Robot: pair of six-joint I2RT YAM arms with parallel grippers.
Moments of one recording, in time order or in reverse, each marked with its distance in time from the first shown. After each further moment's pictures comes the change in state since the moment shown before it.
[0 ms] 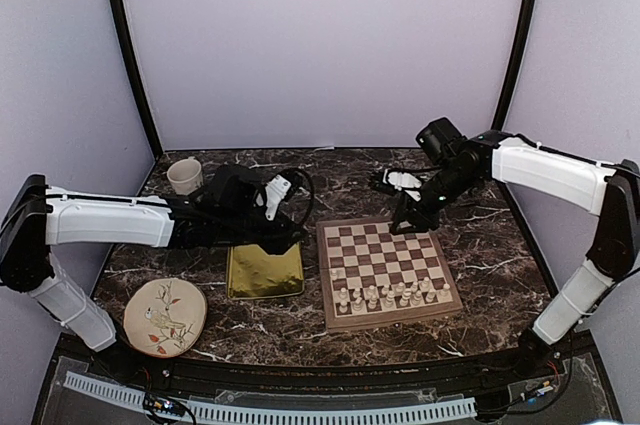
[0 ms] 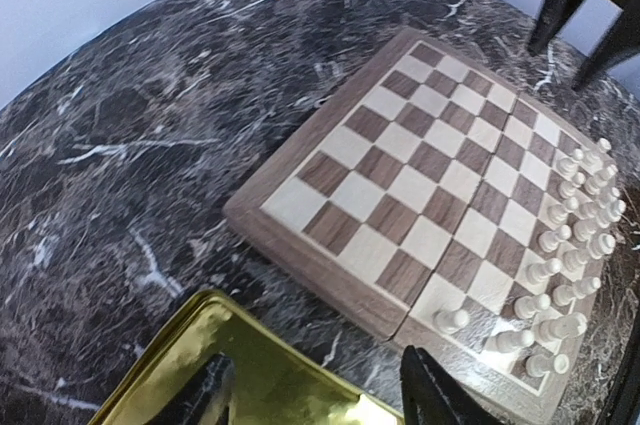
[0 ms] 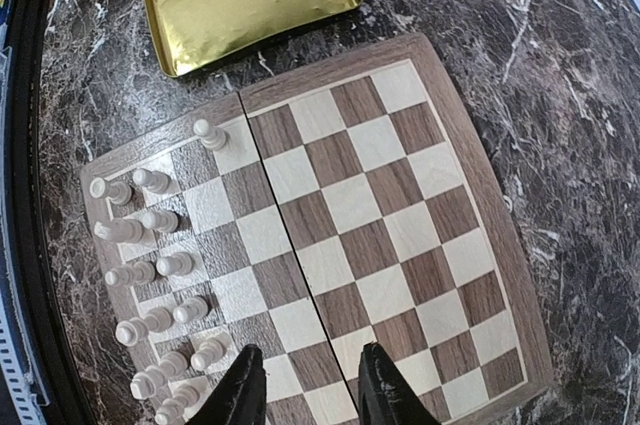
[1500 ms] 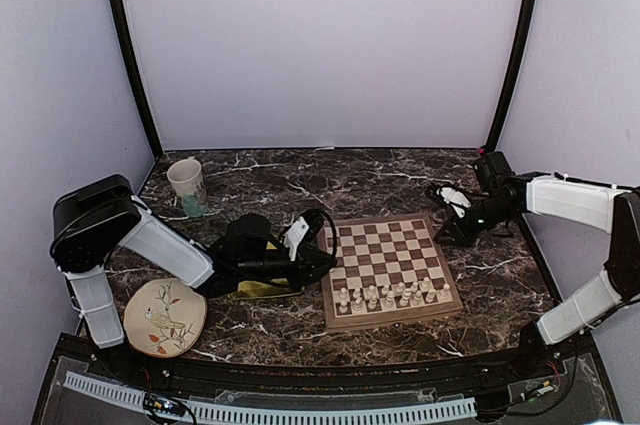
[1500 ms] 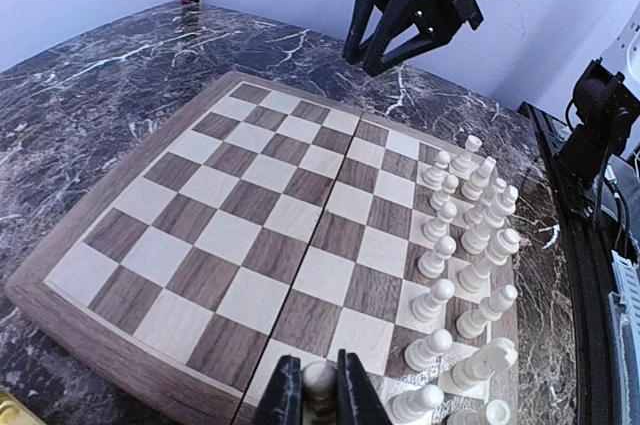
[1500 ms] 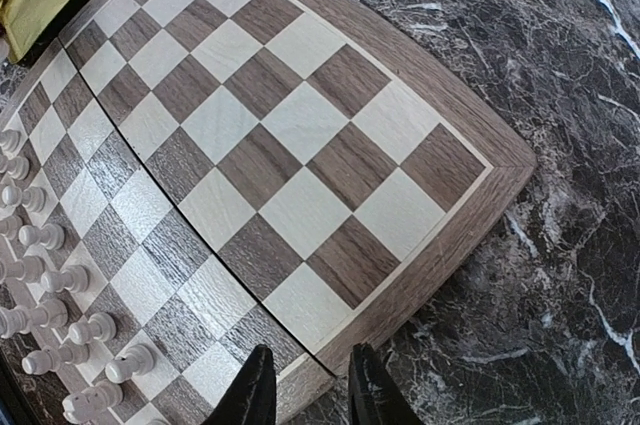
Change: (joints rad) left arm -0.063 0.301 -0.219 0.811 0.289 -0.043; right arm -0.312 -0.151 -0.403 0.271 0.006 0.115
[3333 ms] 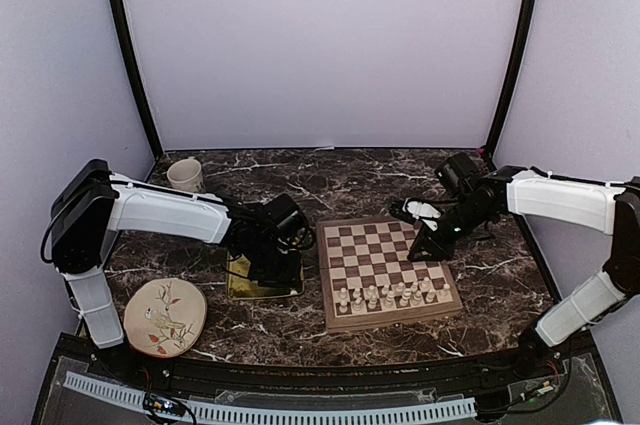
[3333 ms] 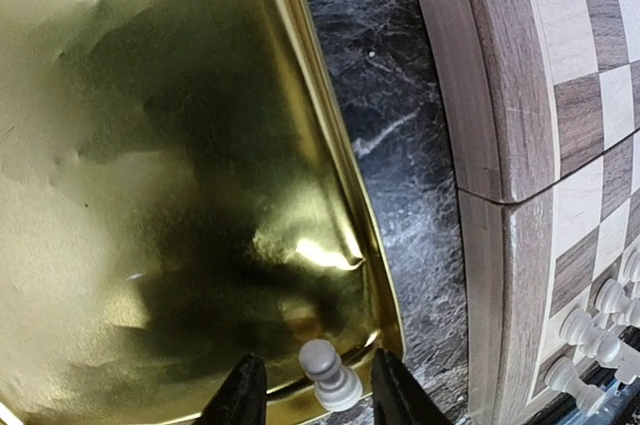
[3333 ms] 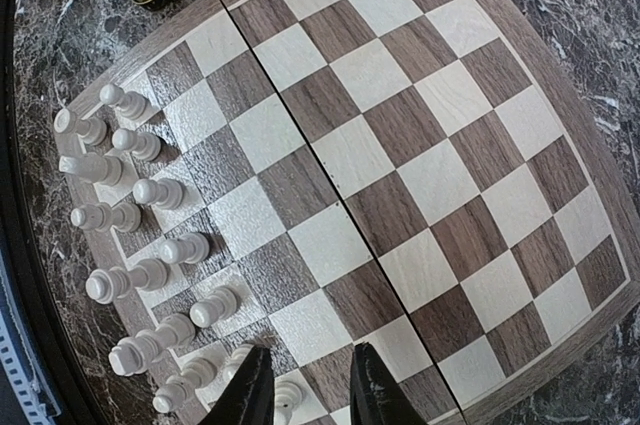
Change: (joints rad) left arm -0.006 0.002 0.444 -1.356 -0.230 -0.697; right arm 0.267 0.031 0.096 -0.139 0.021 0.008
